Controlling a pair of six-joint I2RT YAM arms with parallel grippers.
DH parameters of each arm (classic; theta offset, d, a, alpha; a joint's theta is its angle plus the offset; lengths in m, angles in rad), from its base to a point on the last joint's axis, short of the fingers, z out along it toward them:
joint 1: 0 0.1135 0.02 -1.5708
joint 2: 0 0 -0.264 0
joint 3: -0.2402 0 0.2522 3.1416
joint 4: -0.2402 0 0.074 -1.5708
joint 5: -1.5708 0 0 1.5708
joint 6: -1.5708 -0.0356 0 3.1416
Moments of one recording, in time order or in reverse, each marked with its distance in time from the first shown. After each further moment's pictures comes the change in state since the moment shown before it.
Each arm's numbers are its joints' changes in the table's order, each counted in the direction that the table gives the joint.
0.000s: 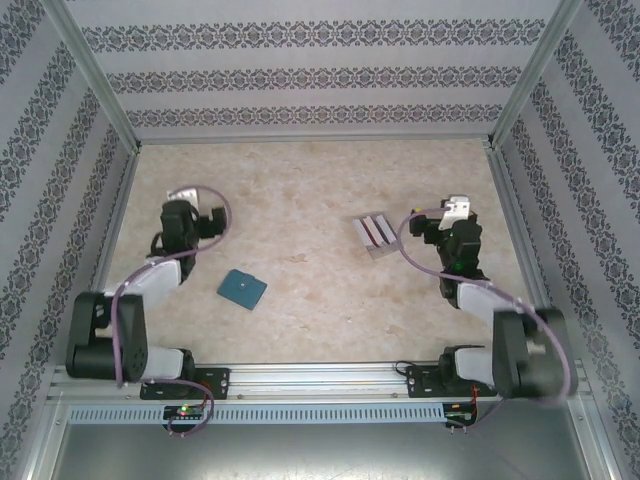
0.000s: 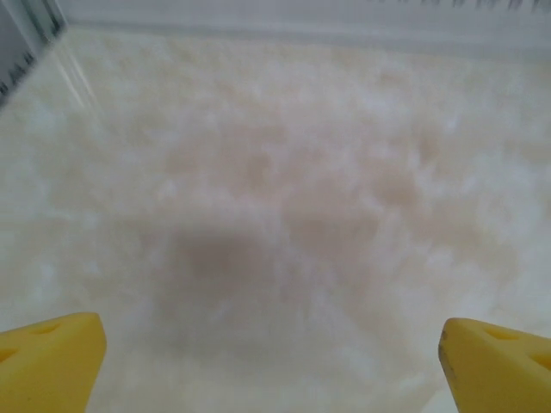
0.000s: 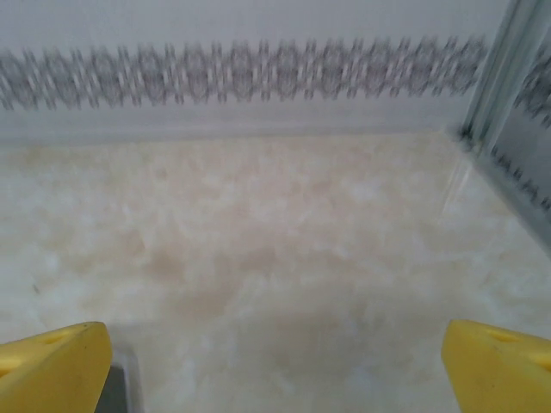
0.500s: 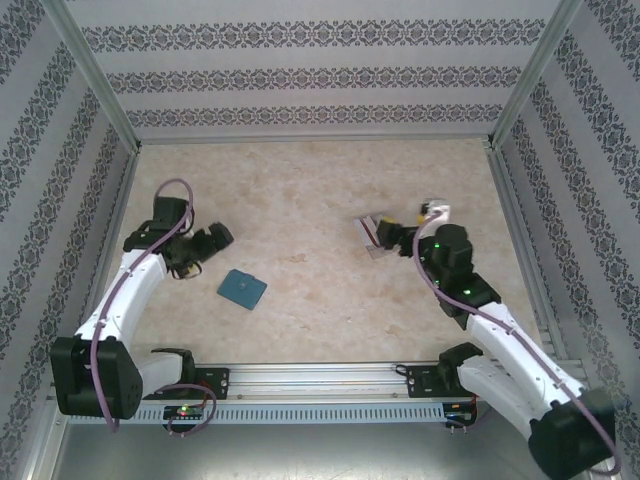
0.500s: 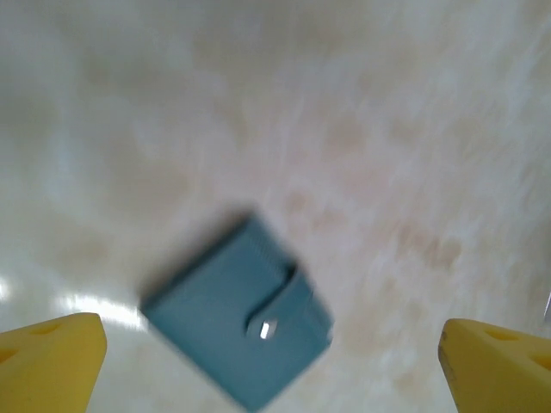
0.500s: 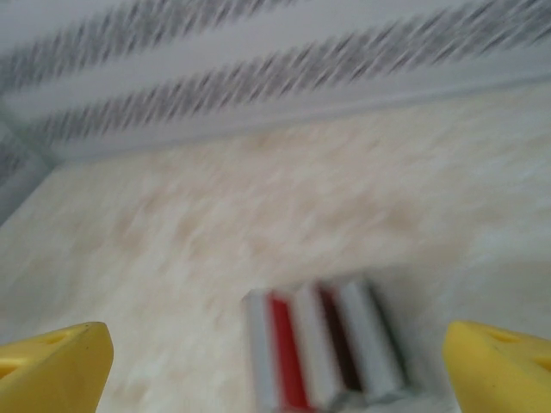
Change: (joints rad) left arm -0.006 -0.152 -0.130 -0.964 -0.399 0.548; right arm 0.458 -0.293 -0.183 -0.649 0.041 -0.304
